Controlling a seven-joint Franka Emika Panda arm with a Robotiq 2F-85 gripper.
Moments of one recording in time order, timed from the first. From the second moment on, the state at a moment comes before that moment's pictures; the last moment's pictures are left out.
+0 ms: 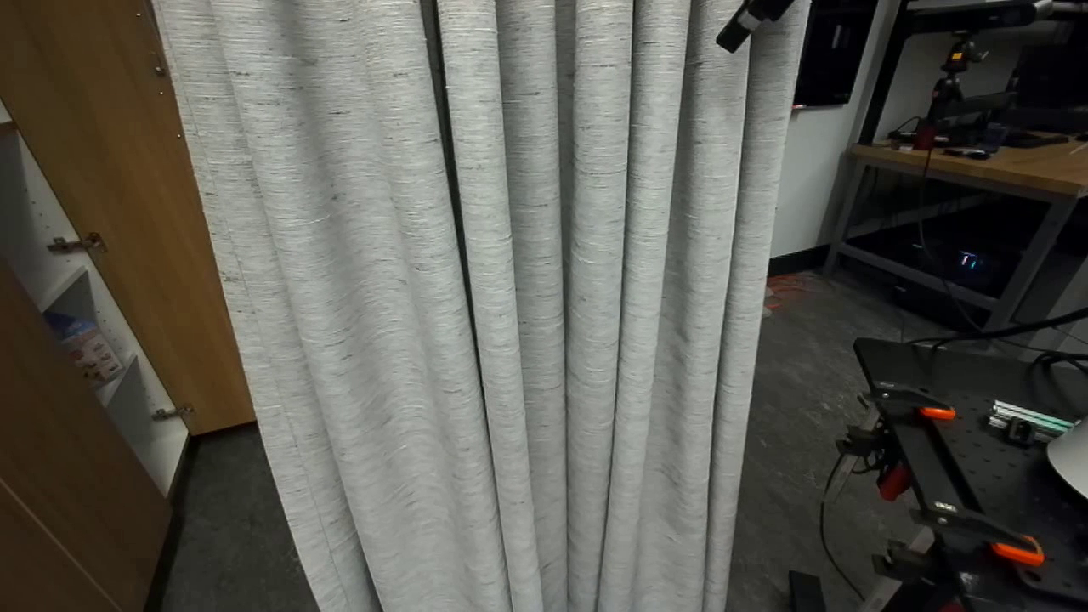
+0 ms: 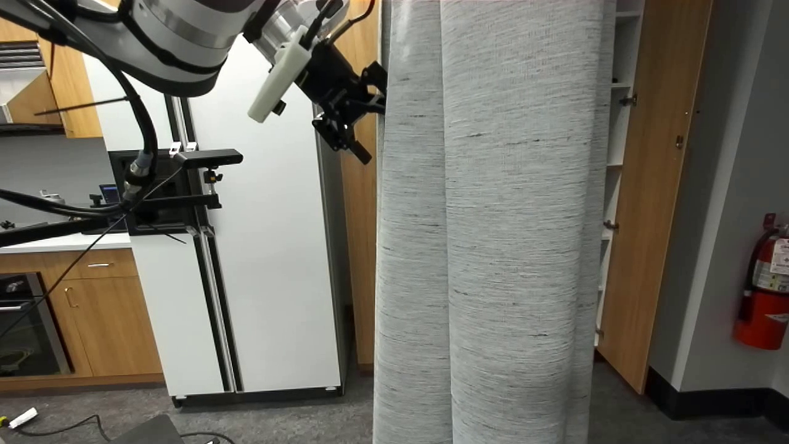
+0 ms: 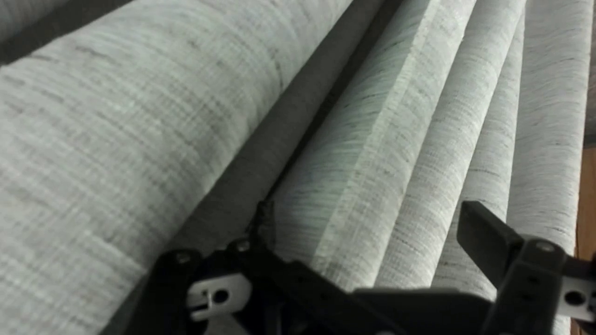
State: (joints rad) arm -0.12 -0.61 0.11 -2.46 -0.46 2.44 0.09
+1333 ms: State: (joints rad) arm -0.25 -0.66 0.01 -2.46 -0.47 2.53 0.14
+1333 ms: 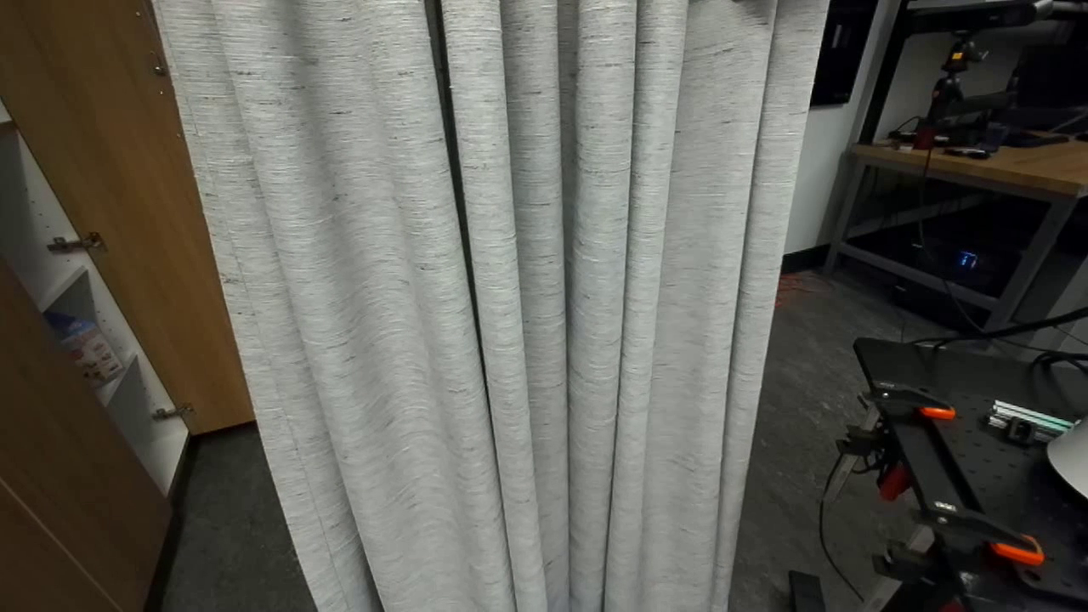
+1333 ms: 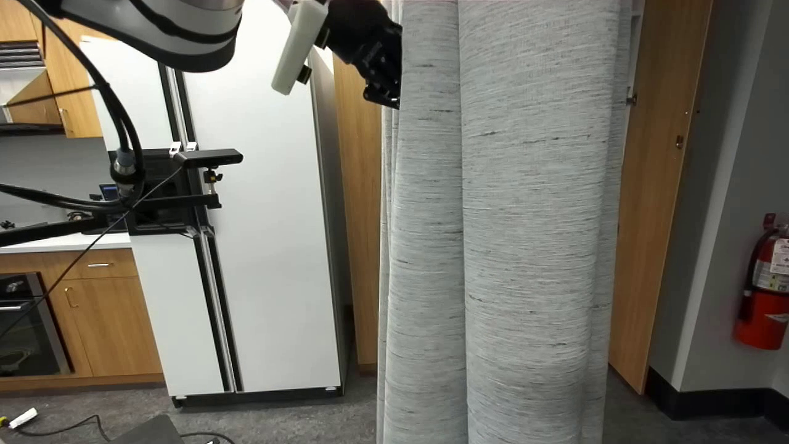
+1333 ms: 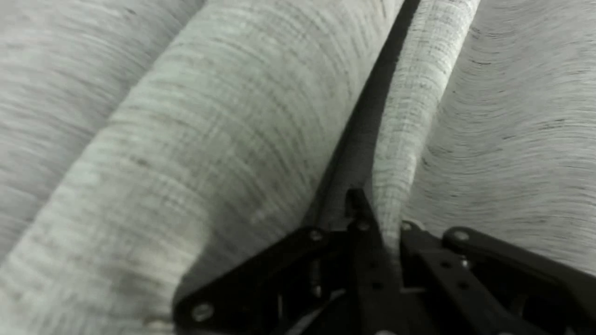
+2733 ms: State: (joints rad) arm -0.55 -0.70 -0.20 -2.41 -0.47 2.51 0.14
